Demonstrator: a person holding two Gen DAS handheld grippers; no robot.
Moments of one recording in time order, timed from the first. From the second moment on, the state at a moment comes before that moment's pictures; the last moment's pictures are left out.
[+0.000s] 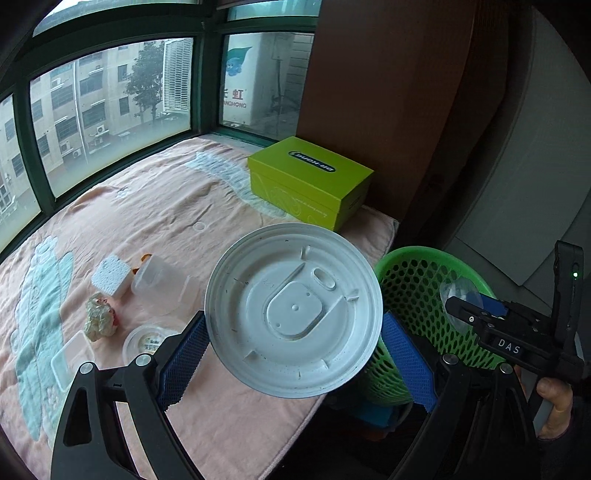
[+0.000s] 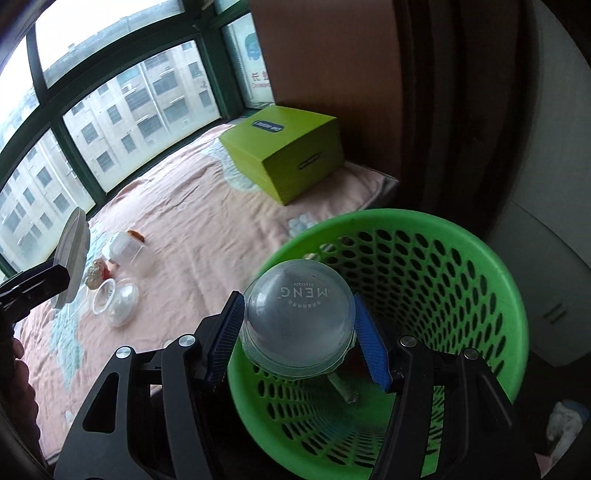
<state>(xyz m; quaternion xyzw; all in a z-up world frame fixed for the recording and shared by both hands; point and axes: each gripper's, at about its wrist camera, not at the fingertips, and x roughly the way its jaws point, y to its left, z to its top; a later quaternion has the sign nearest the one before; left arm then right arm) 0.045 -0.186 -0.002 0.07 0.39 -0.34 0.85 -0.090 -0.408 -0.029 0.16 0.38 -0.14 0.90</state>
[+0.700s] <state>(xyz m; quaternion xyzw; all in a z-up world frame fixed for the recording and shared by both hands) 0.008 -0.294 -0.006 0.12 0.40 -0.42 0.81 -0.160 -0.461 -0.005 0.18 0.32 -0.22 0.90</state>
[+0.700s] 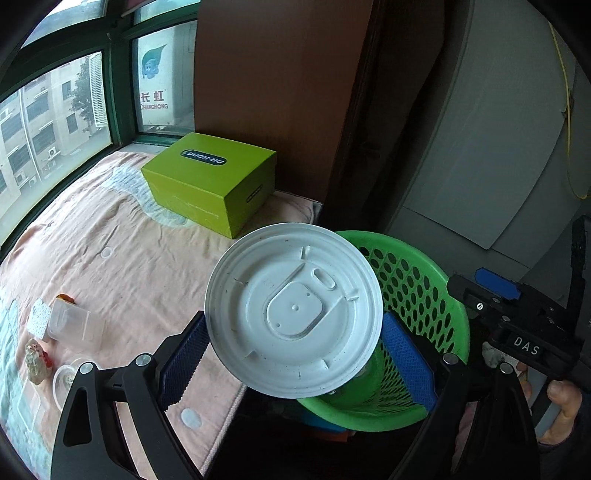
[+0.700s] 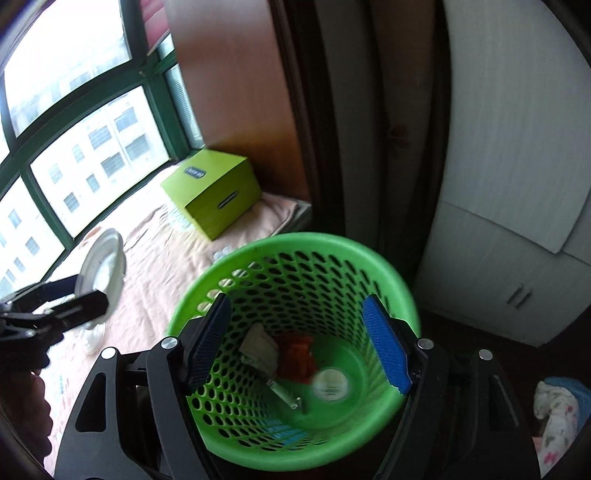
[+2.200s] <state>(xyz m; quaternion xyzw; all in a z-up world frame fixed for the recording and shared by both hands) 0.072 -0.152 -0.024 0.08 0.42 -0.27 0.86 -0.098 -0.390 0.002 0.15 0.33 -0.12 0.92</state>
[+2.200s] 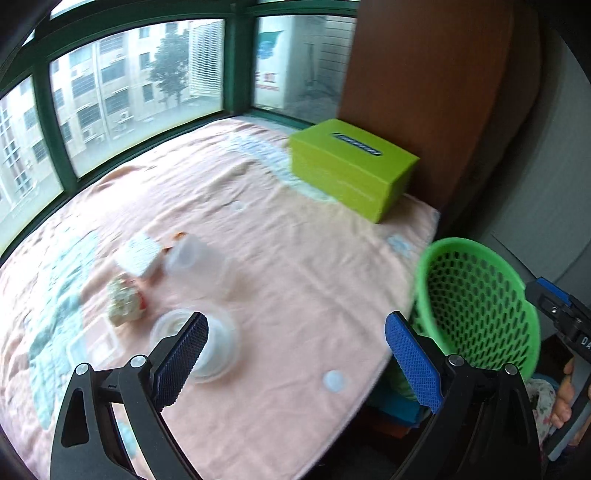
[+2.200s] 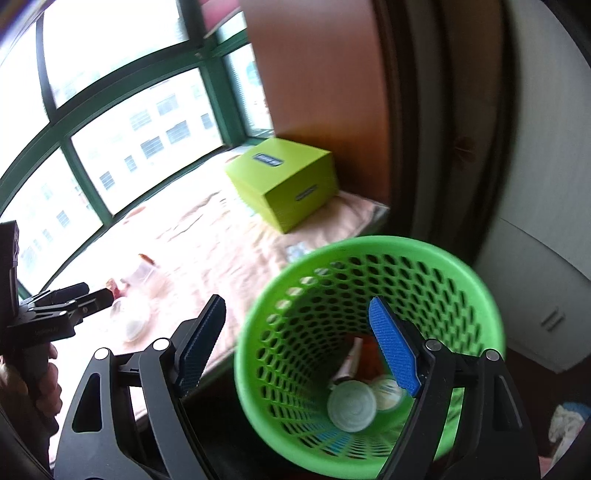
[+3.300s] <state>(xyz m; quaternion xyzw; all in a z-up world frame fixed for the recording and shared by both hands) 0.167 0.032 -0.110 0.17 0.47 -0.25 0.83 0.021 -0.227 -0.026 0.07 0.41 0.03 0.91</state>
